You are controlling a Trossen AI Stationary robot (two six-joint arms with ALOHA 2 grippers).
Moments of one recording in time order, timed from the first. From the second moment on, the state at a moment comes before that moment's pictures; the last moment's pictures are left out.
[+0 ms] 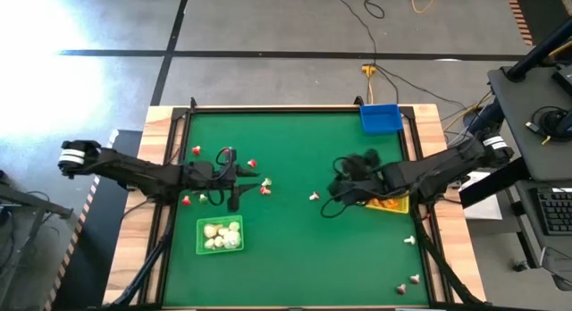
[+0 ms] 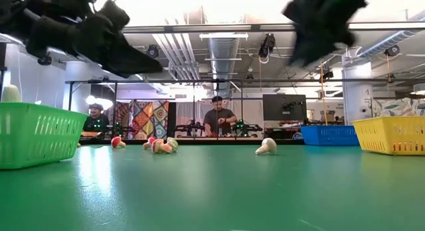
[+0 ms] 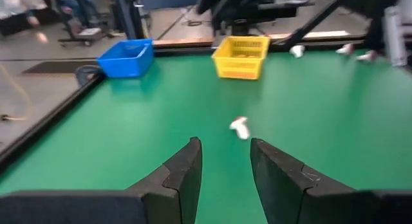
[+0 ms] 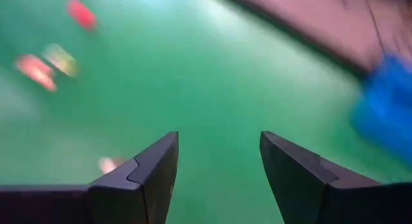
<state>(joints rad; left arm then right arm) -0.05 1.07 0.30 0.53 -0.17 0.03 0.24 1.36 1.01 -0.78 0.76 0.89</state>
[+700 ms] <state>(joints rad) -0.09 0.78 0.58 -0.81 -0.44 -0.87 0.04 1.84 0.82 0.76 0.32 0.00</state>
